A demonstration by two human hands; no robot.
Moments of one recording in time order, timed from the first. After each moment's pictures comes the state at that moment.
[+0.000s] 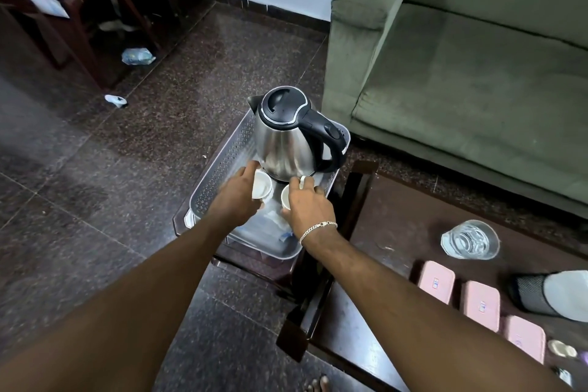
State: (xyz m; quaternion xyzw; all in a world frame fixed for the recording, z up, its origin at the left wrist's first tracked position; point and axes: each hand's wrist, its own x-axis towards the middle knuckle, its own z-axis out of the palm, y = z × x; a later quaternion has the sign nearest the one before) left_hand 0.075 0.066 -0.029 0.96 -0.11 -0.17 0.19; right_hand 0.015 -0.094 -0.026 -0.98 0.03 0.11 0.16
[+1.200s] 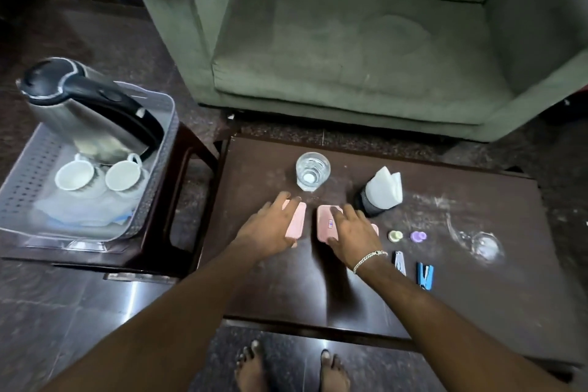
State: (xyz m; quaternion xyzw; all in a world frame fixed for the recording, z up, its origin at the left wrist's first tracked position) left_hand -0.139 -0.236 -0.074 0.87 -0.40 -0.28 0.08; right_hand -0.266 -0.404 -0.067 -0.96 0.20 0.17 0.10
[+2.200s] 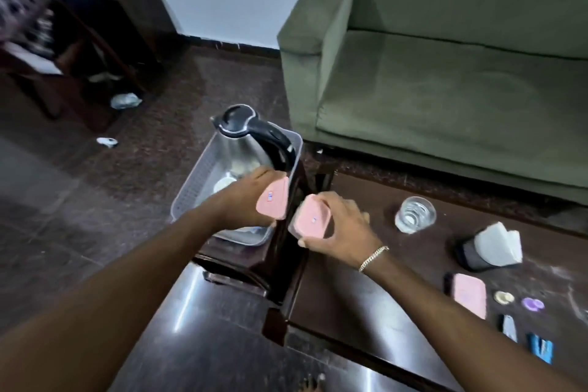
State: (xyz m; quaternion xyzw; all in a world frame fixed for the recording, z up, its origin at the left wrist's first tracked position) left_hand 0.007 -0.014 0.077 0.89 -0.38 -0.19 0.16; right_hand -0.130 -0.231 0.033 -0.93 0.06 0.04 0.35
